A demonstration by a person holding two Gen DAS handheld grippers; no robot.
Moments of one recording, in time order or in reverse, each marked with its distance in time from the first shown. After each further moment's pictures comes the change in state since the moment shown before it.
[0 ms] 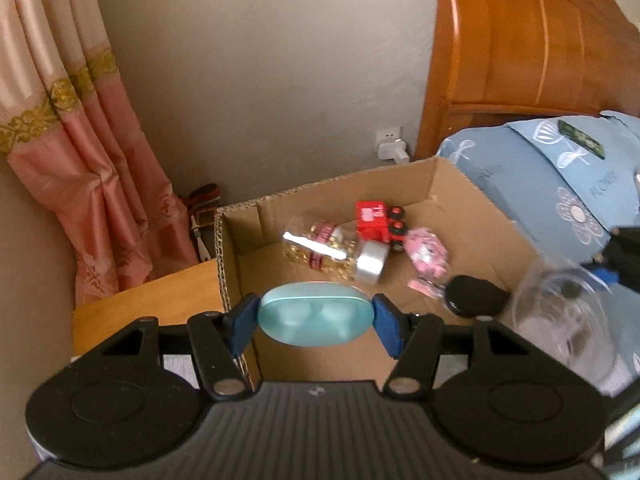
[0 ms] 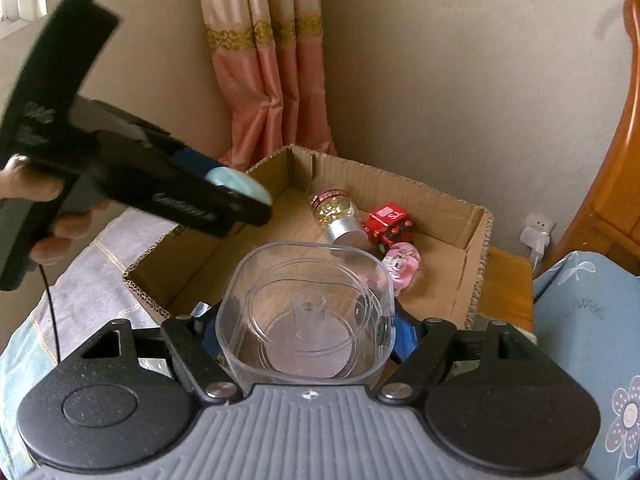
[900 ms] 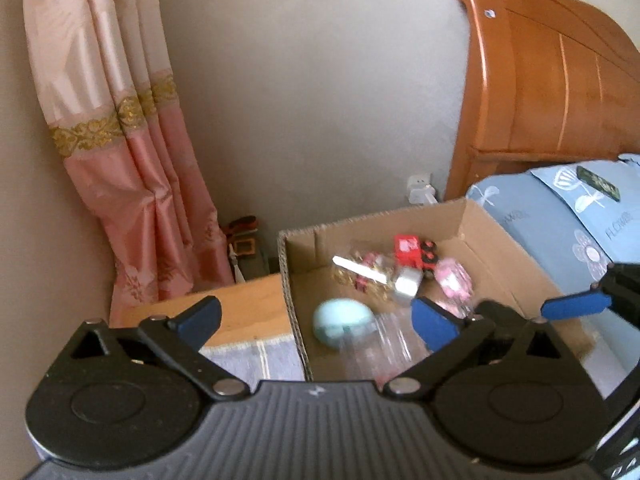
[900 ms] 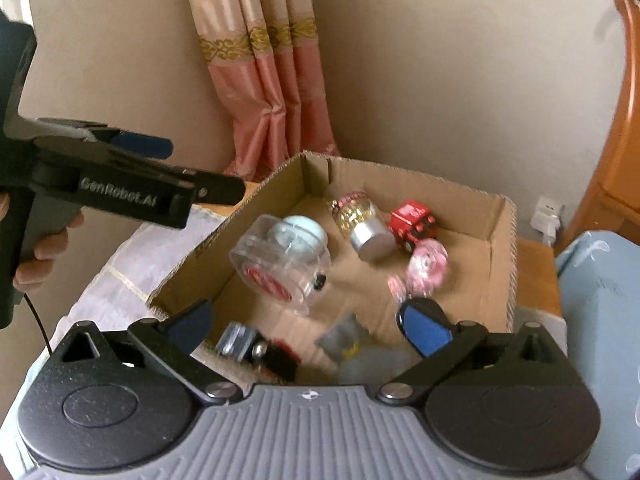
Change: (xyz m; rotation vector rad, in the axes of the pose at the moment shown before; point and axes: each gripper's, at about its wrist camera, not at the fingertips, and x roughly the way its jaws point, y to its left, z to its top) left arm -0.052 0.022 -0.022 -0.062 -0.141 0.076; right arm -0.001 0.021 -0.002 0.091 -0.022 0.007
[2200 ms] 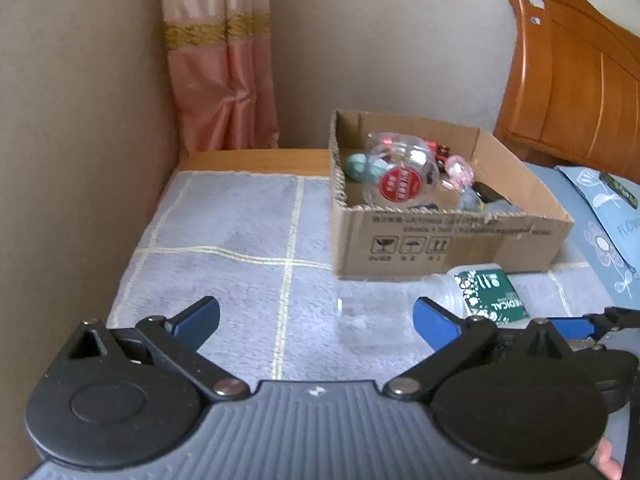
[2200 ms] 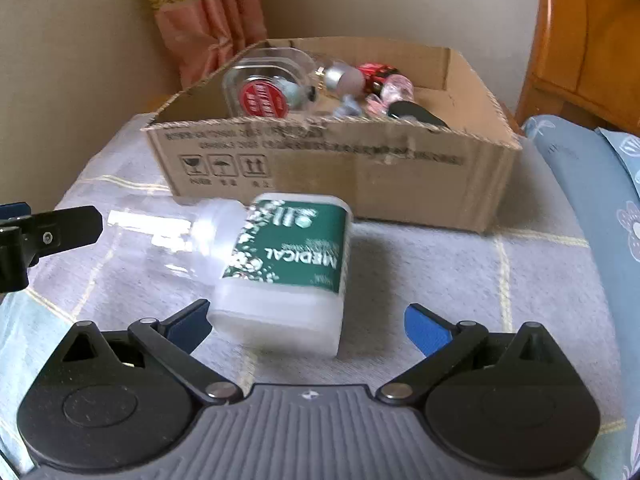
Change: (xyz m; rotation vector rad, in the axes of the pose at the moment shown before) left arm -0.087 -0.031 -0.162 -0.232 0.020 0.133; right arm 0.007 0.047 -0.140 0.176 0.074 -0.183
